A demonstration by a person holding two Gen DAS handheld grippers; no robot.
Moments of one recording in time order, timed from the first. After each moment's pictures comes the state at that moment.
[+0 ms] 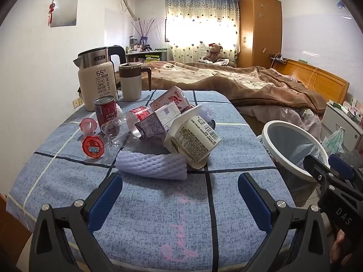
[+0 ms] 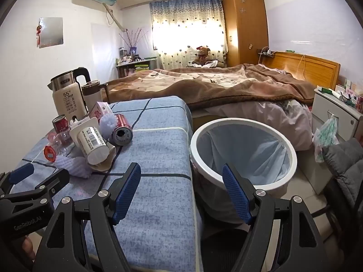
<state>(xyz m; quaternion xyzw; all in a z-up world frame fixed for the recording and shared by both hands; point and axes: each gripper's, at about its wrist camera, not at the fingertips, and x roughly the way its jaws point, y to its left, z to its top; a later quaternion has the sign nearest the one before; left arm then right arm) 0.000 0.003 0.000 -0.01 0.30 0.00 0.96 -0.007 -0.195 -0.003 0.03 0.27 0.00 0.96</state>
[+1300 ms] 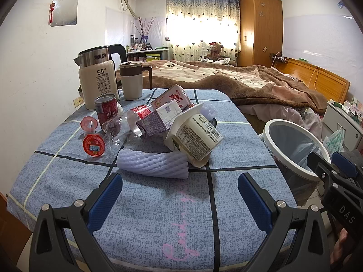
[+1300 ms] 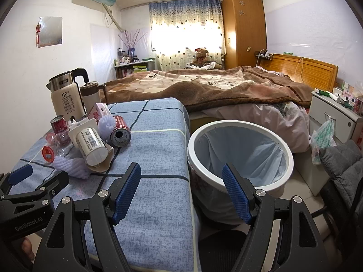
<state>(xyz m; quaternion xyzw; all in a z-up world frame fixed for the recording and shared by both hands) -0.004 0.003 -0.003 -0.01 0.30 0.01 0.95 -0.009 -0.191 -0.001 0.03 0.26 -0.01 0.96</state>
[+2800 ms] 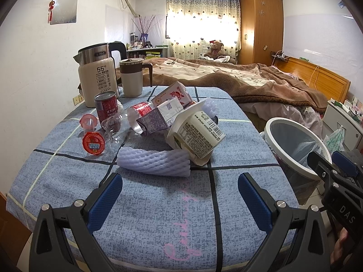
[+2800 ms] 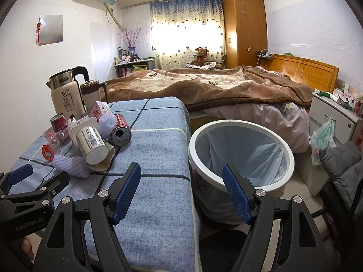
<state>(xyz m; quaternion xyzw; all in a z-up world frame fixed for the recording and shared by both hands) -0.001 0.005 -0.007 -0.01 0.31 0.00 0.95 -0.008 -0.192 -0.002 0.03 0.27 0.00 0.96</state>
